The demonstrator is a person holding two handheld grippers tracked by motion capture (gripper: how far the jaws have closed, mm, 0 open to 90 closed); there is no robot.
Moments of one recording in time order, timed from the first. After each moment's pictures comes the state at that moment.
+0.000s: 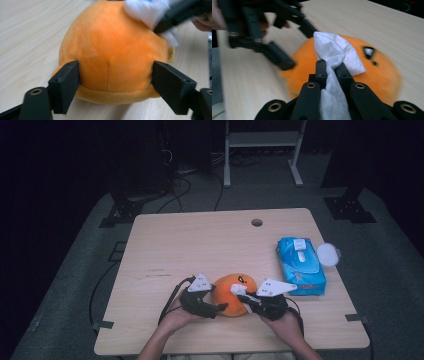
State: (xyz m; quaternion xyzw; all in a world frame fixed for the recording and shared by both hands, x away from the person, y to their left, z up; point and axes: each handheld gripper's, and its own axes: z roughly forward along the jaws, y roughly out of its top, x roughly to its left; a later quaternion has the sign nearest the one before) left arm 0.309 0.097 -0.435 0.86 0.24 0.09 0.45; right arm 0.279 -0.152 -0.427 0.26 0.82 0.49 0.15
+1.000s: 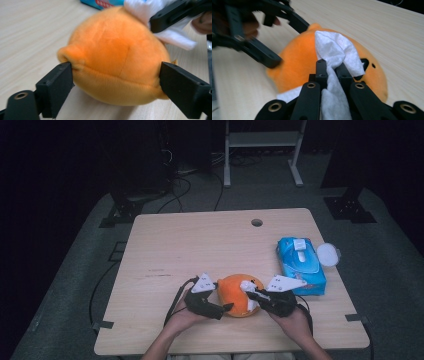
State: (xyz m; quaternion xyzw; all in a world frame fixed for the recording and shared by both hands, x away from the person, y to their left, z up) left arm 0.306 0.080 -0.440 0.85 0.24 0.11 0.46; right arm 0.283 -0.177 -0.422 0.29 0.82 0.48 0.15
